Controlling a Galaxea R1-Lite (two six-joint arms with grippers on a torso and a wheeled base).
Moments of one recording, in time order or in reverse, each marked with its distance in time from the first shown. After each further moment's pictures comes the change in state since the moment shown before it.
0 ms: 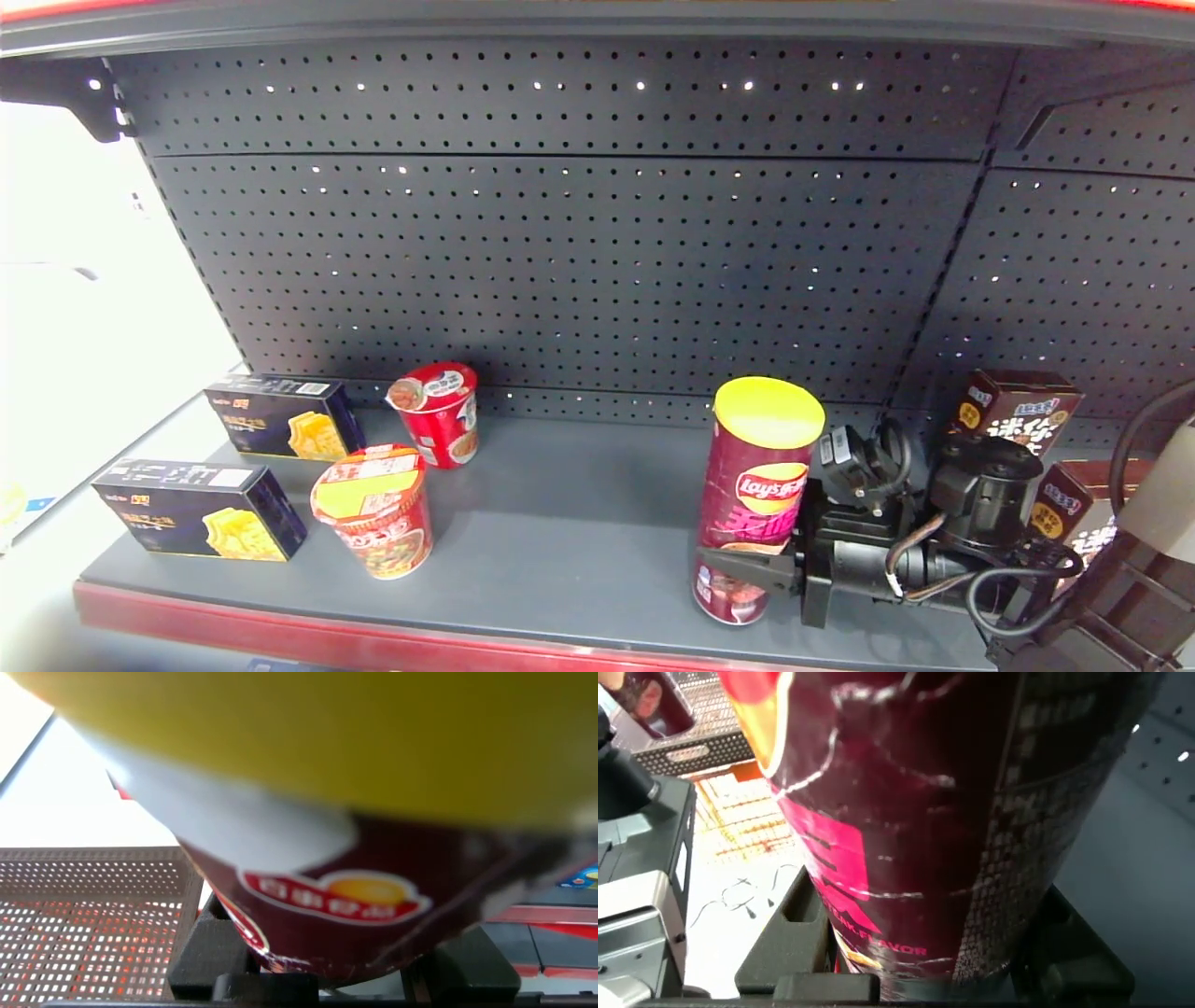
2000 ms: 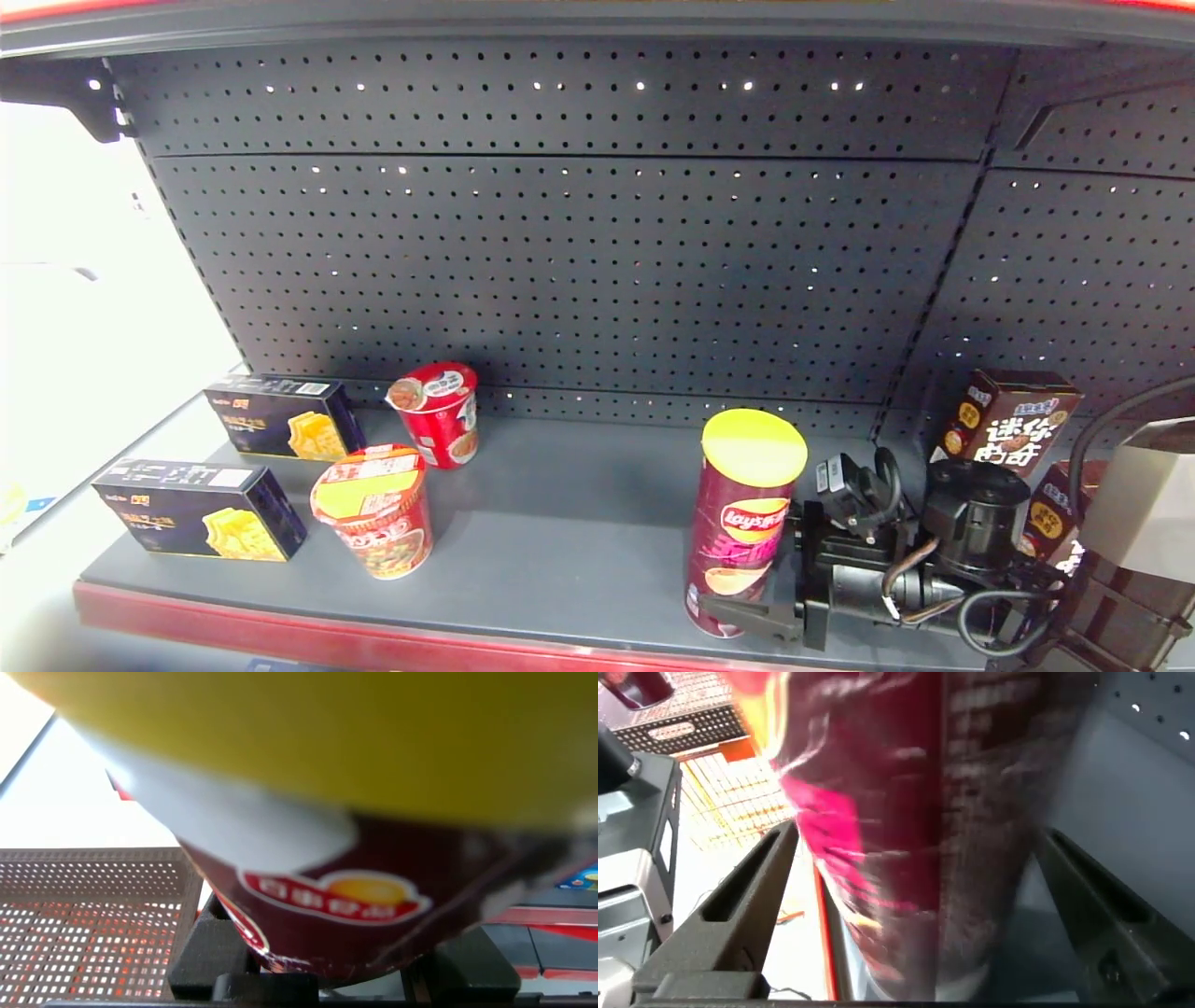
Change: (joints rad) left arm -0.002 -0.010 0.002 0.000 -0.001 -0.001; right arm -0.012 0.067 0.063 -0.081 -0.017 -0.031
